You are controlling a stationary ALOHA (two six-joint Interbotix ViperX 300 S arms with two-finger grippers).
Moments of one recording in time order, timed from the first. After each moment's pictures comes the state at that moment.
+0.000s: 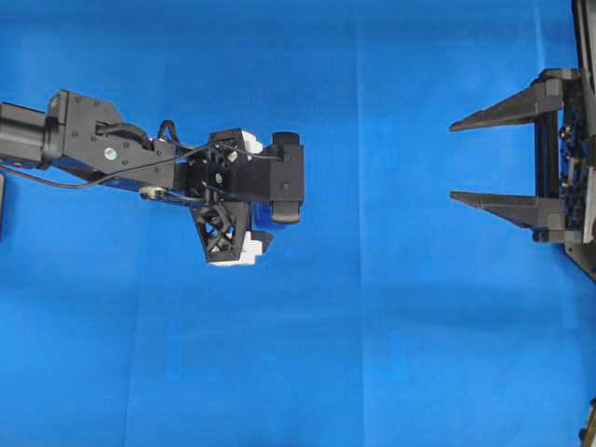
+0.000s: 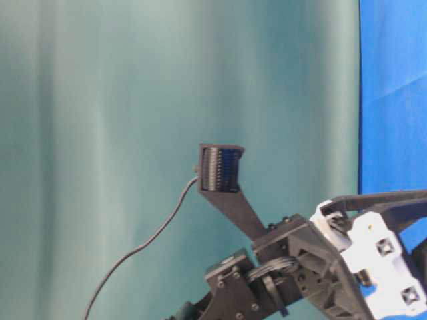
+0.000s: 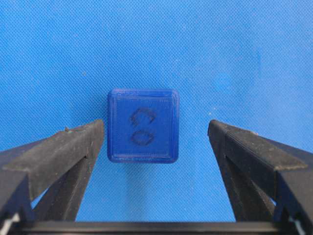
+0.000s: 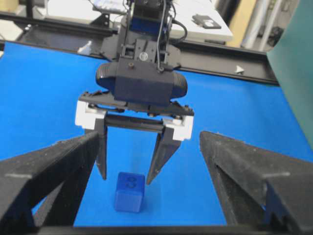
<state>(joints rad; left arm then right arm) 0.00 0.16 0.49 0.01 0.32 -0.01 -0.01 -0.86 1.12 0.00 -0.25 0.01</state>
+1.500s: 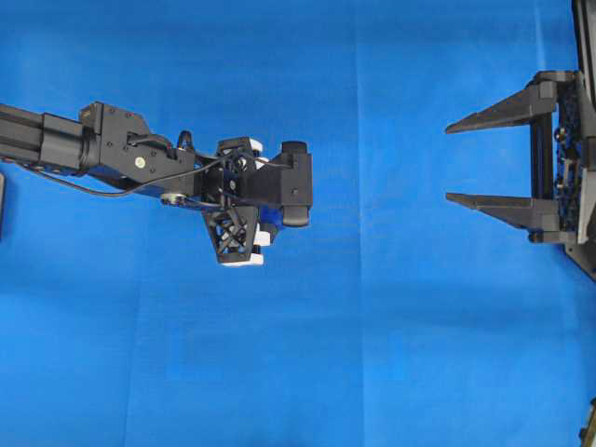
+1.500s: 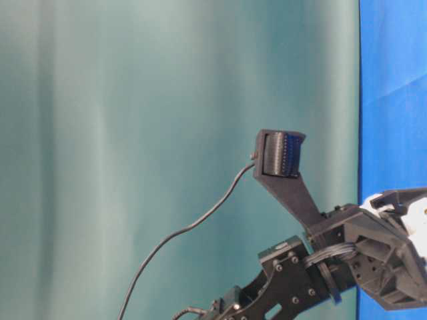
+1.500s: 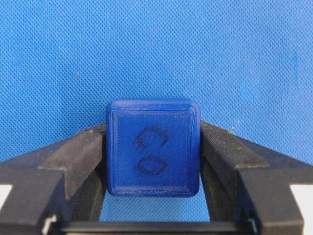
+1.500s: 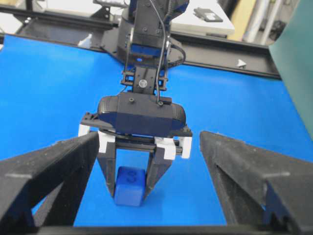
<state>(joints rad) 0.02 0.27 0.47 0.01 0.29 -0.02 -0.01 -0.85 1.12 0.00 -0.25 0.01</state>
